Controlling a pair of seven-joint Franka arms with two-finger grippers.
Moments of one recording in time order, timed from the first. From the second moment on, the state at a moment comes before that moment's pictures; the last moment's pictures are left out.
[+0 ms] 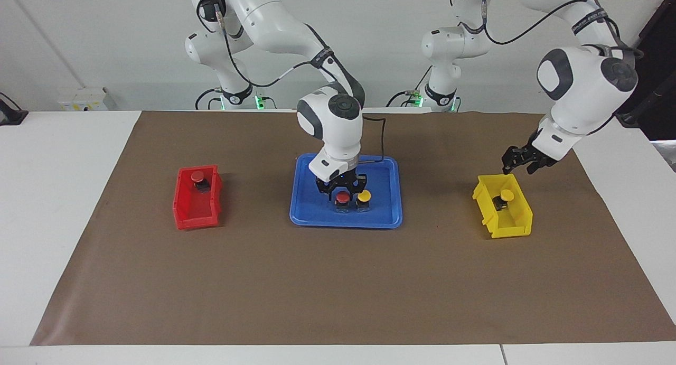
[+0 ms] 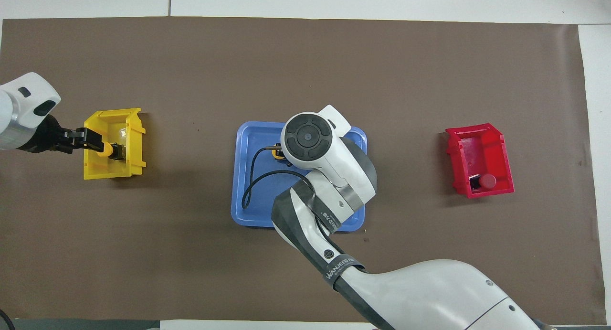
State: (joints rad) left arm 0.02 0.01 -0.04 -1.86 -0.04 1.81 0.05; right arm 0.62 0.44 0.01 -1.72 -0.06 2.21 0.71
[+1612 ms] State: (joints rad) left arm -0.63 0.32 -0.06 -1.85 0.00 2.25 -0.87; right arm -0.03 -0.05 -0.01 -2.22 -0.01 2.26 -0.12
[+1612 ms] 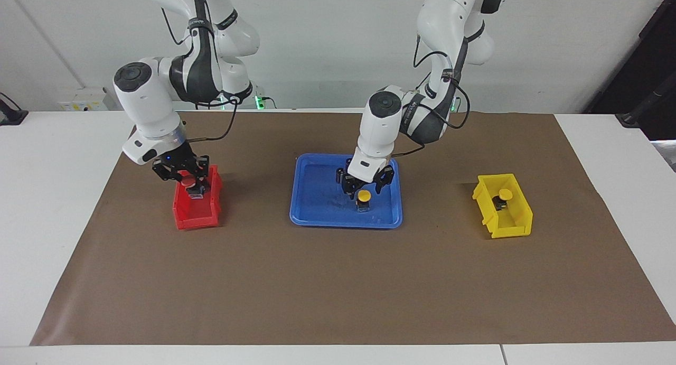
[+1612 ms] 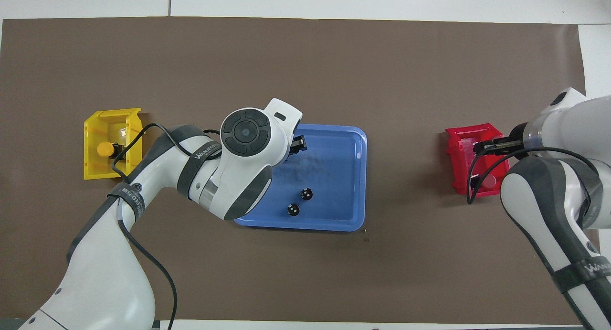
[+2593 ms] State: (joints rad) left arm -0.35 0.20 0.01 -1.63 0.02 1.85 -0.64; right arm -0.04 0.03 0.00 -2.30 -0.01 2.45 -0.13
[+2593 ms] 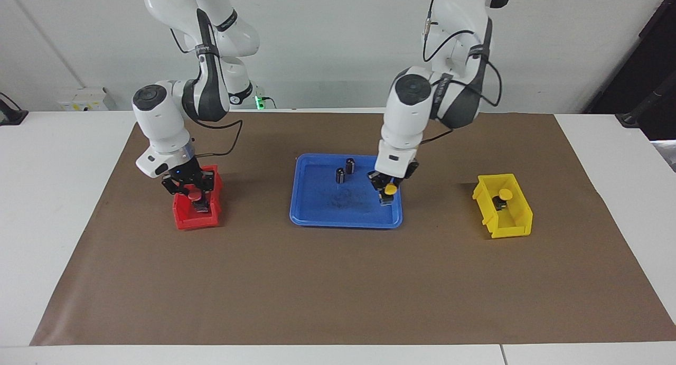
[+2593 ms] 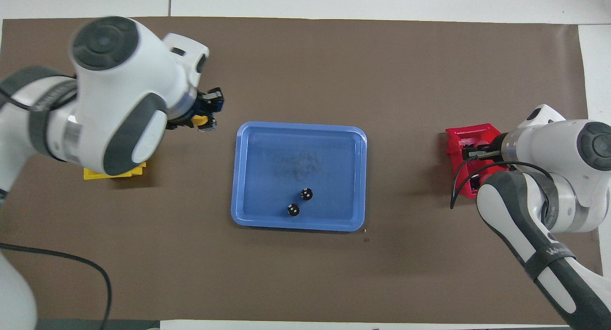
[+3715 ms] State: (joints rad) left arm -0.03 0.19 0.02 -1.91 0.04 2.16 -0.20; right arm -0.02 0.00 0.01 -1.90 -0.01 1.85 -0.12
